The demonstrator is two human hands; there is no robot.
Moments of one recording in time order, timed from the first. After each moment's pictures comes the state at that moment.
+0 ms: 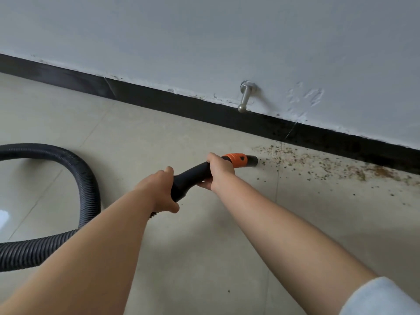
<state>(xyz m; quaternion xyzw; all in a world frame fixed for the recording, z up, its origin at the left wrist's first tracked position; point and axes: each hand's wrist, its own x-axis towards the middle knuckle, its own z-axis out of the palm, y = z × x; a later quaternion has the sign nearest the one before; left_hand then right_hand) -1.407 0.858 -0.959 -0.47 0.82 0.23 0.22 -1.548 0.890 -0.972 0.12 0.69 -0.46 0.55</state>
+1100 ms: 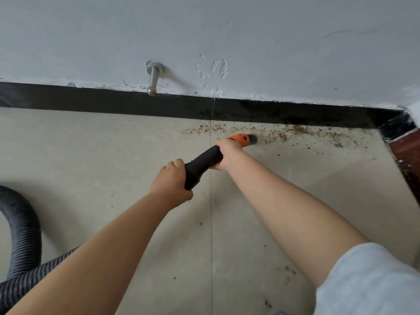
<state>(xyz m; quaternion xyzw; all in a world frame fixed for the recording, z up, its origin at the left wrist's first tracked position) -1.551 0.959 -0.985 -0.37 0.89 0.24 0.12 -1.694 0.995 -0.972 0.19 0.69 -0.53 0.46</state>
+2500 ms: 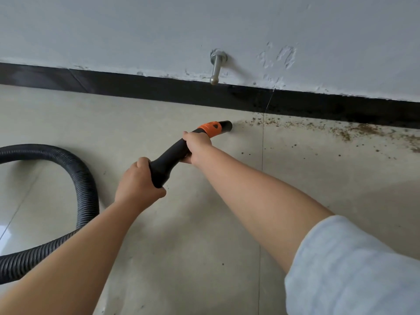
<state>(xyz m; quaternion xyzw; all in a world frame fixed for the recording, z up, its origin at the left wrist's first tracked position) -1.410 0.897 -0.980 -0.56 0.80 0.22 0.03 -1.558 0.889 -0.981 0.06 0.67 -0.49 0.56</state>
